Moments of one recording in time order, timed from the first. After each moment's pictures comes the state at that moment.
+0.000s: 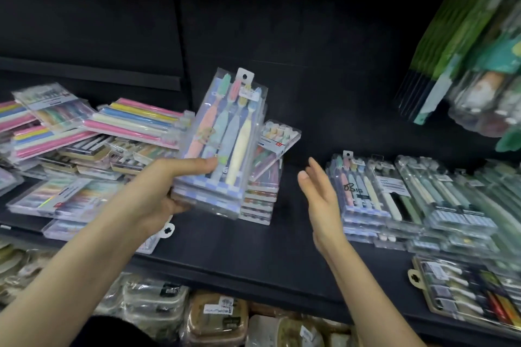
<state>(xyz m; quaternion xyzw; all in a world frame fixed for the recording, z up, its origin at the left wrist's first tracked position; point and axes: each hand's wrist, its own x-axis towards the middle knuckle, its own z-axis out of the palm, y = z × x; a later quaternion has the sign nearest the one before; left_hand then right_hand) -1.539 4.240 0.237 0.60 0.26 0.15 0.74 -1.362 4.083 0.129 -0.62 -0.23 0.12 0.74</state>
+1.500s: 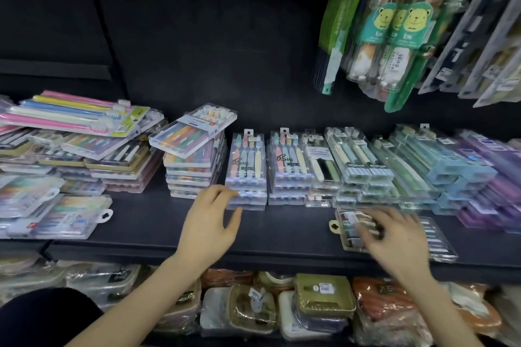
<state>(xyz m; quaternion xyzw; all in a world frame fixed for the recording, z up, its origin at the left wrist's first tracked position) -1.479 4.117 0.110 0.93 0.08 0.30 0.20 -1.346 3.827 0.106 -0.95 -0.19 -0.17 0.15</state>
